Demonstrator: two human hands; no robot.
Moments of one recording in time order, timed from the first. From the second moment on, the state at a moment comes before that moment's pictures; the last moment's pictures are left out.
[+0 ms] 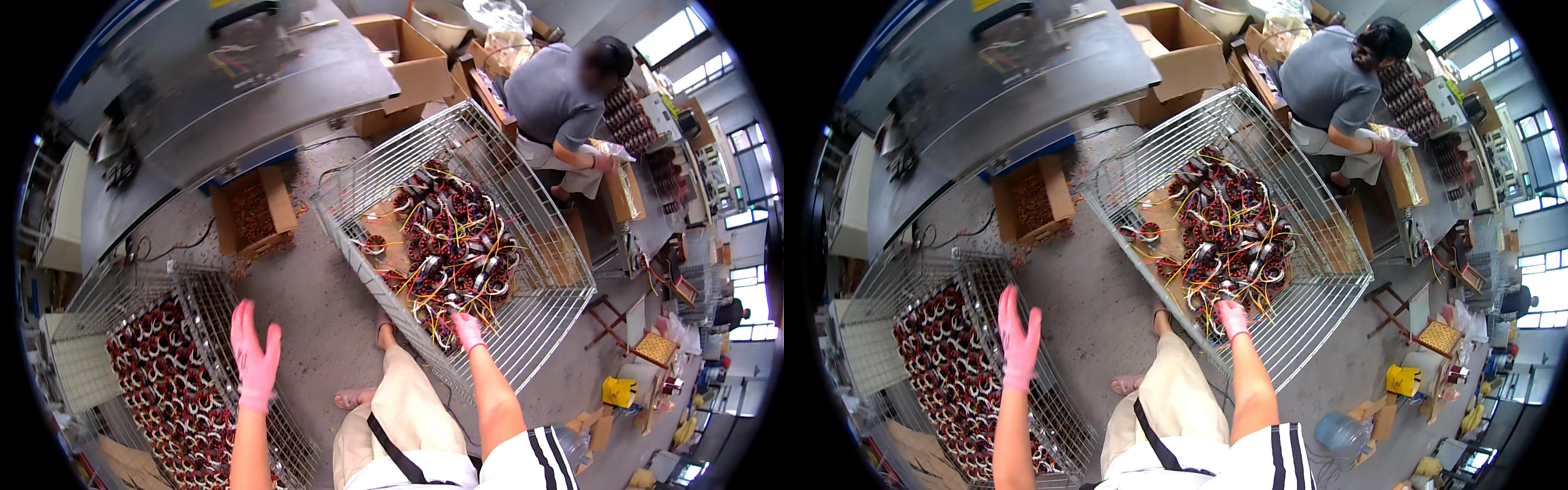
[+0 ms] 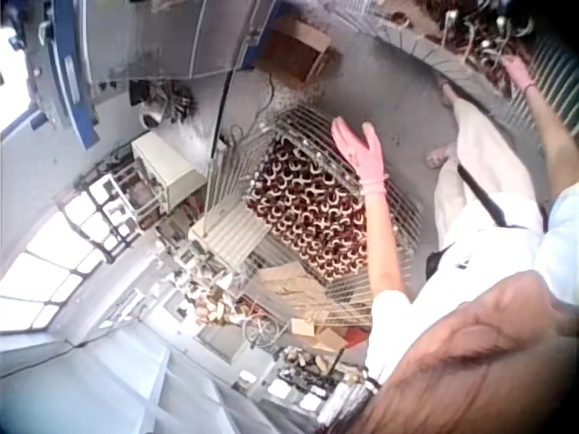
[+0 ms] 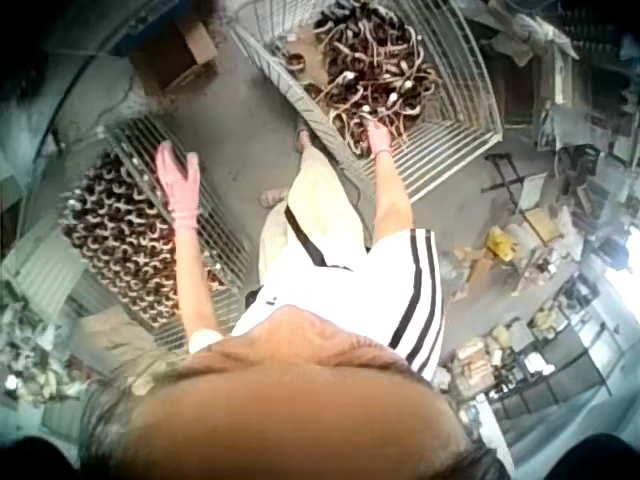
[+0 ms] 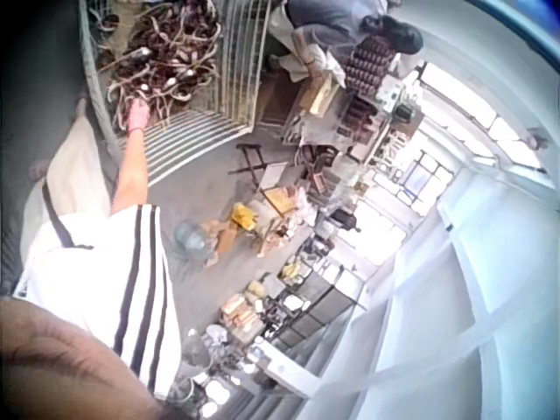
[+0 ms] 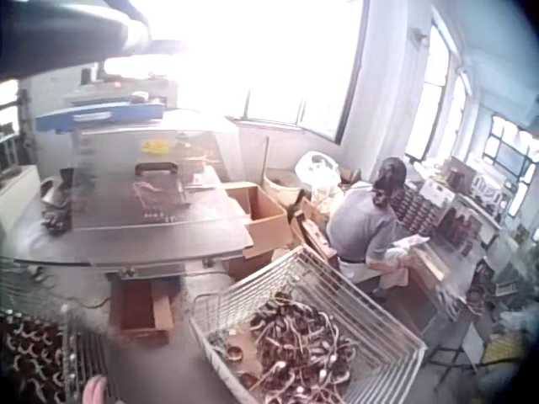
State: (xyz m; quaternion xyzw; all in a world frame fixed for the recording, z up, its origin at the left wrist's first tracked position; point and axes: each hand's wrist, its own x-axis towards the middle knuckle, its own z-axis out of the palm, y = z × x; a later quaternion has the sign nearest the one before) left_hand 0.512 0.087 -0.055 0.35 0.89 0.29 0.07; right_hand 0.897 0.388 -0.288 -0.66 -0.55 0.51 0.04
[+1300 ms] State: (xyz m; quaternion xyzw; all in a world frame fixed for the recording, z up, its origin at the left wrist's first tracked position) left_hand 0.421 0.398 -0.200 0.37 0.93 0.05 -0.01; right_hand 0.632 0.473 -0.438 -0.57 -0.64 0.47 -0.22
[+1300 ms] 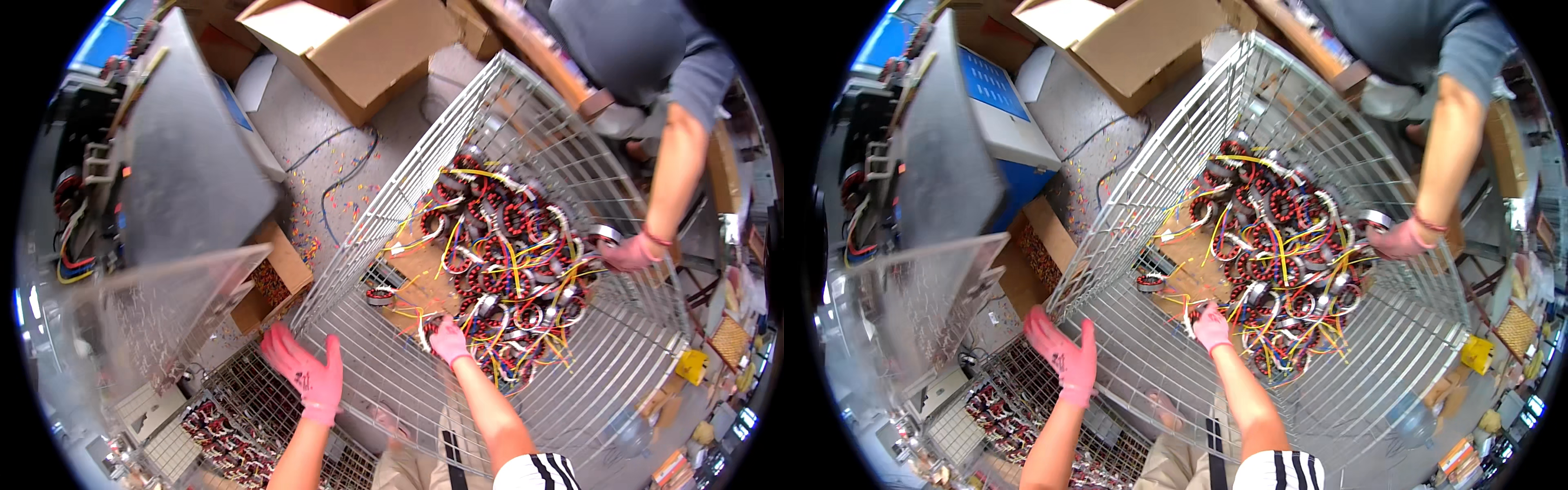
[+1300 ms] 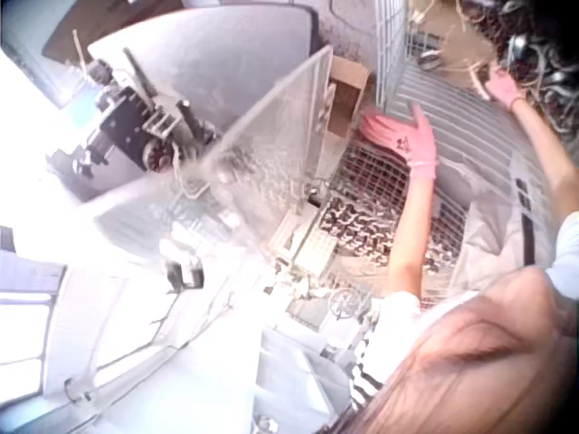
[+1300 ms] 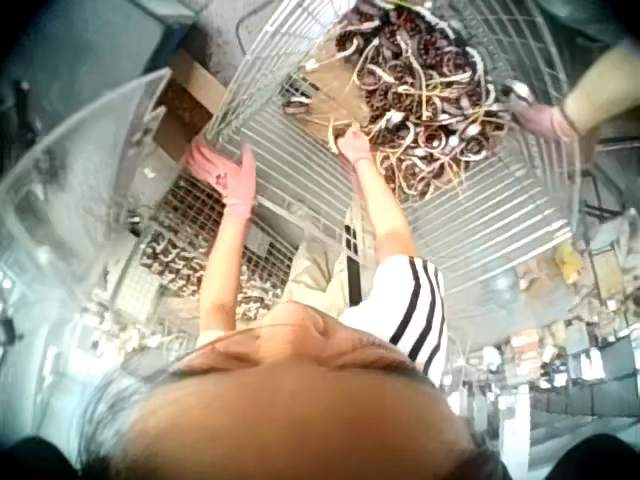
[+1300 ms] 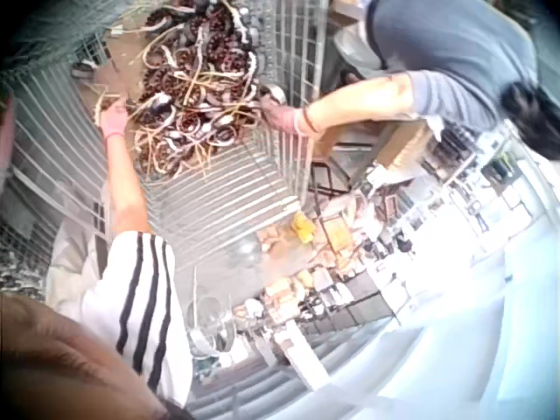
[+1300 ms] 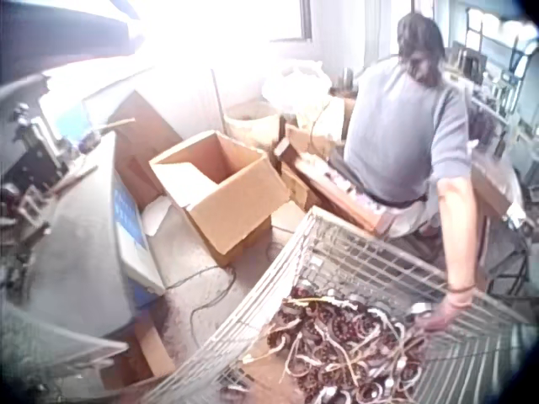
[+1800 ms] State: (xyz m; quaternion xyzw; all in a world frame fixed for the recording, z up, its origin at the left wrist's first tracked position) left_hand 0.451 0.198 0.032 0.10 0.47 0.72 0.50; right_hand 0.582 0.324 0.078 -0.27 -0.78 0.56 -0.01
